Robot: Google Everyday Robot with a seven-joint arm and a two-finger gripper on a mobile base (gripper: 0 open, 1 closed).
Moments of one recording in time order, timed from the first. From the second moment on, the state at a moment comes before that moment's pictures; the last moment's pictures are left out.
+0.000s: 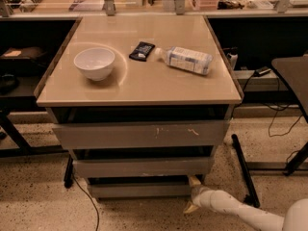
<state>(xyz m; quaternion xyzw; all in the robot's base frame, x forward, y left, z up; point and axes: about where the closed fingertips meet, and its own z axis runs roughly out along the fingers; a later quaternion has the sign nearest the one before) 0.560 -0.173 0.193 -0.65 0.66 -0.01 0.38</state>
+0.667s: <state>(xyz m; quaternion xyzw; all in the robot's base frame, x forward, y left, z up) 0.587 -0.163 0.172 -0.61 0.69 0.06 0.38</state>
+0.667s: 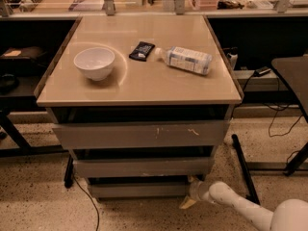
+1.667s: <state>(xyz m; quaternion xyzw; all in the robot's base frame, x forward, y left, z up) 0.584 -0.154 0.152 -0.61 0.70 0.09 0.35</state>
